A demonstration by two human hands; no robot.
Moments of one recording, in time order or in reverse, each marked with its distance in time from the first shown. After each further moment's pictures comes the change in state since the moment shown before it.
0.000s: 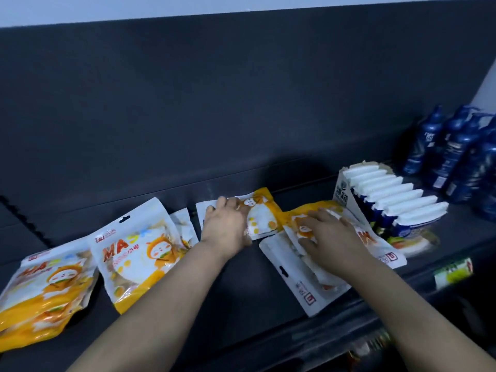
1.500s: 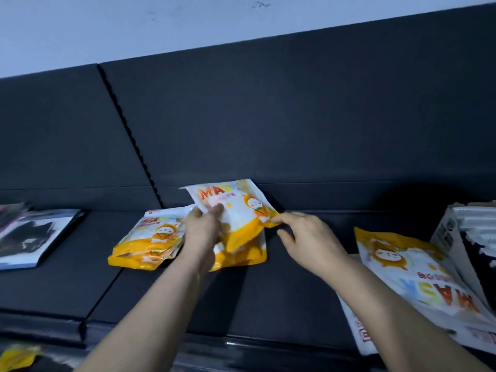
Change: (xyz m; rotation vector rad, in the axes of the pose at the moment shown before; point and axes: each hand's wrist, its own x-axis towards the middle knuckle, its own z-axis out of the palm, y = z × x) left_hand -0.094 -0.068 -0.037 -1.577 0.652 -1.053; right_hand 0.043 -0.111 0.011 0.384 0.085 -0.587
